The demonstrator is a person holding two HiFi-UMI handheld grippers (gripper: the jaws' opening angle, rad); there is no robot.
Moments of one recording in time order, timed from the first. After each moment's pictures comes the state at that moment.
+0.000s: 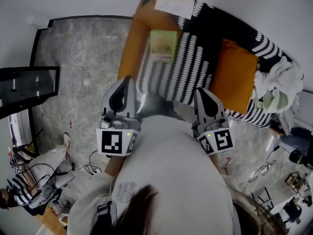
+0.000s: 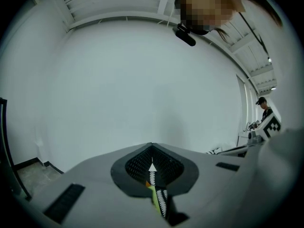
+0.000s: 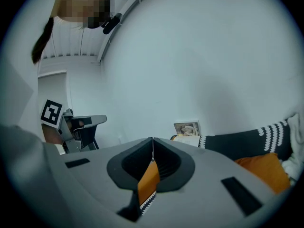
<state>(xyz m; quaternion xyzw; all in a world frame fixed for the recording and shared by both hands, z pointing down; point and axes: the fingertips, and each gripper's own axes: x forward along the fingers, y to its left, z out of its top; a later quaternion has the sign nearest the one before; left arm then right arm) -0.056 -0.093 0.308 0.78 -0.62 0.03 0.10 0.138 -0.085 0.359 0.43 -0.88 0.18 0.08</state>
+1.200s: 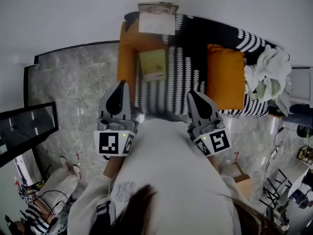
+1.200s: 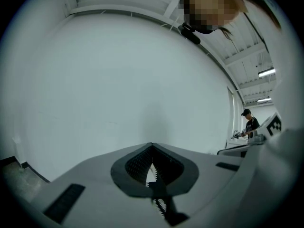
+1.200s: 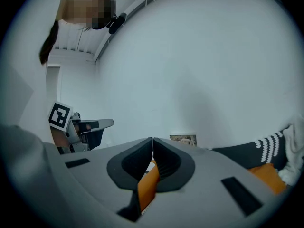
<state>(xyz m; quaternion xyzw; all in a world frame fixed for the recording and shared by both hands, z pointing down) -0.090 -0.180 0.300 0.83 -0.54 -0.01 0.10 0.094 -0.137 0.325 0.49 -0.86 0.13 0.07</state>
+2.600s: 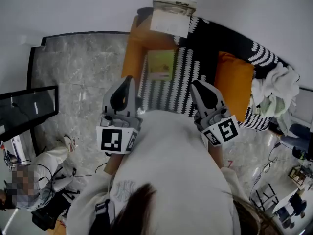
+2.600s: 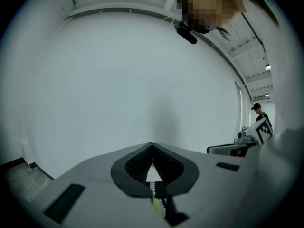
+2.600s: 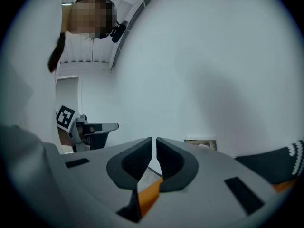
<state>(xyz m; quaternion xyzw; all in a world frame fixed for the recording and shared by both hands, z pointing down) -0.078 -0.214 0.312 0.81 -0.58 0.01 0.11 0.095 -0.208 0.340 0.37 -0.92 0.14 0.04</state>
